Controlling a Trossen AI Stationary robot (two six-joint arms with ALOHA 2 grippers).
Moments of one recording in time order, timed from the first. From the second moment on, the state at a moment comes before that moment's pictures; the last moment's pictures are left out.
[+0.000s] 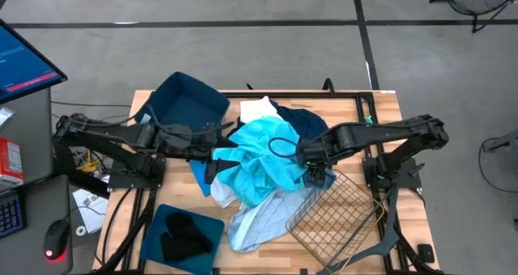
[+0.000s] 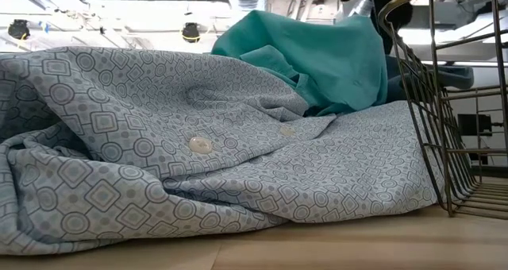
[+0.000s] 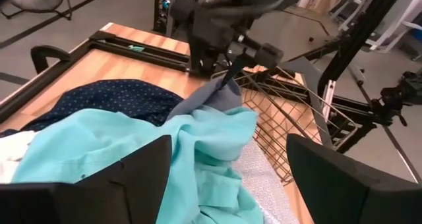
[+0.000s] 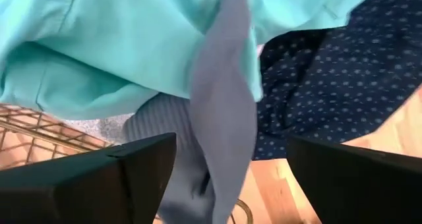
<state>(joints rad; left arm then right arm) -0.19 1.10 1.05 -0.30 -0.24 -0.32 0.16 1.53 1.43 -1.34 0.16 0.51</state>
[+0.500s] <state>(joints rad) -0.22 1.10 1.05 -0.30 -0.24 -0.33 0.14 1.64 1.43 -1.32 0.18 0.34</state>
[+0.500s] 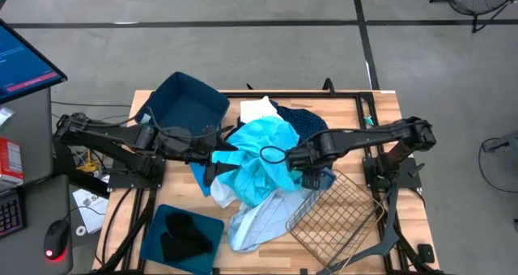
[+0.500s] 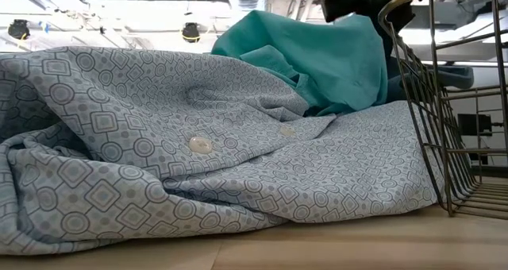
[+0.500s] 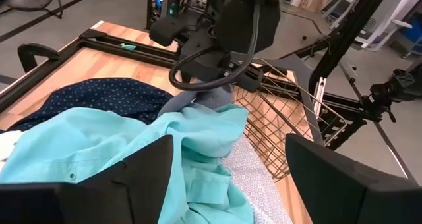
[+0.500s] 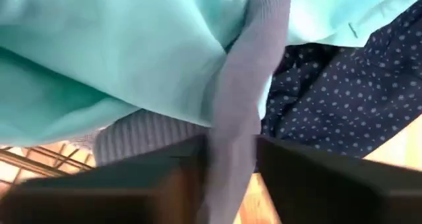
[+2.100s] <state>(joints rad) -0.16 1.43 1.05 0.44 -0.15 -0.15 0.19 1.48 1.70 -0.37 0.10 0.10</state>
